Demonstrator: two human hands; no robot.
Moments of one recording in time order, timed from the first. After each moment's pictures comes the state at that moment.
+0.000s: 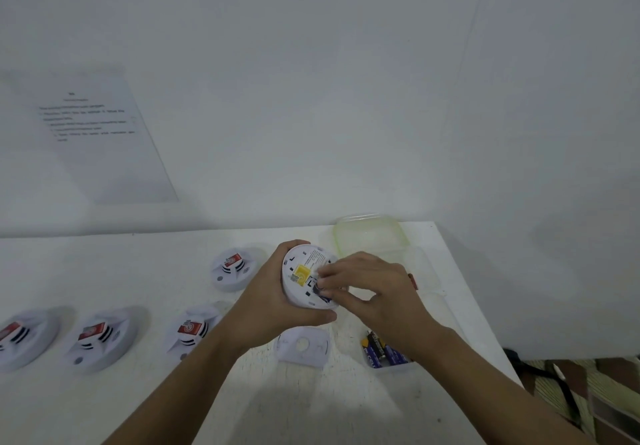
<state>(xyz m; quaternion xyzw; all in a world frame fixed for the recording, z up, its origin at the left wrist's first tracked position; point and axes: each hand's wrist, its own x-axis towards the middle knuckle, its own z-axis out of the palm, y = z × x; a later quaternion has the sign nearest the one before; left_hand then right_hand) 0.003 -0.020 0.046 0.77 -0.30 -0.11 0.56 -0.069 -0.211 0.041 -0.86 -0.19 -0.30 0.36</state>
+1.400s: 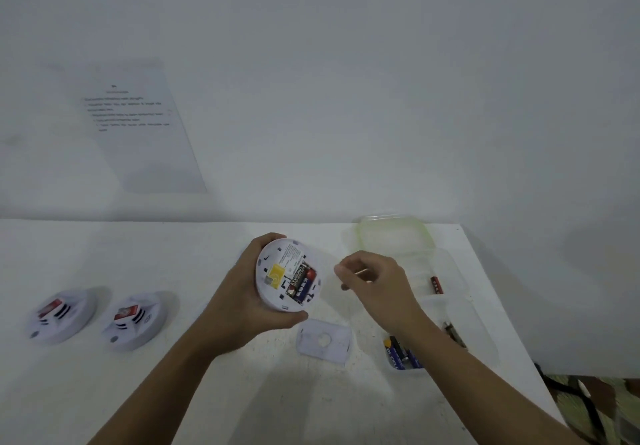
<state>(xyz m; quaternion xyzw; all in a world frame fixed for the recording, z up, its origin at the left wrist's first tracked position) 0.006 0.043 0.048 0.81 -0.30 -0.01 0.50 -0.042 -0.181 0.033 -0.83 0.06 -0.12 0.54</state>
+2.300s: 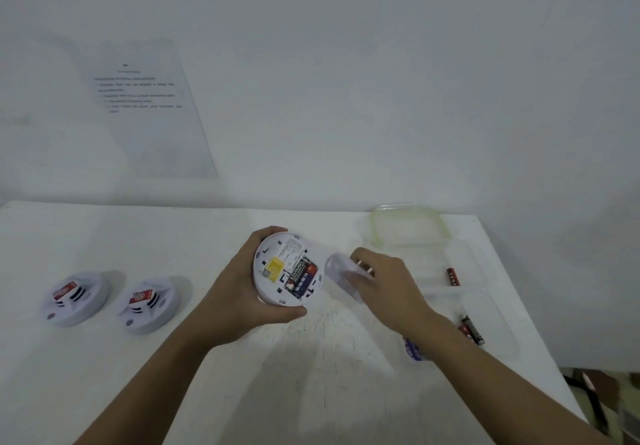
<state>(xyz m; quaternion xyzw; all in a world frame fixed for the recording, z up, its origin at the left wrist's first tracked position) 0.010 0.071 0.044 0.81 -0.30 -0.03 0.50 -0.029 -0.172 0.010 -0.93 0.02 -0.07 0.37</state>
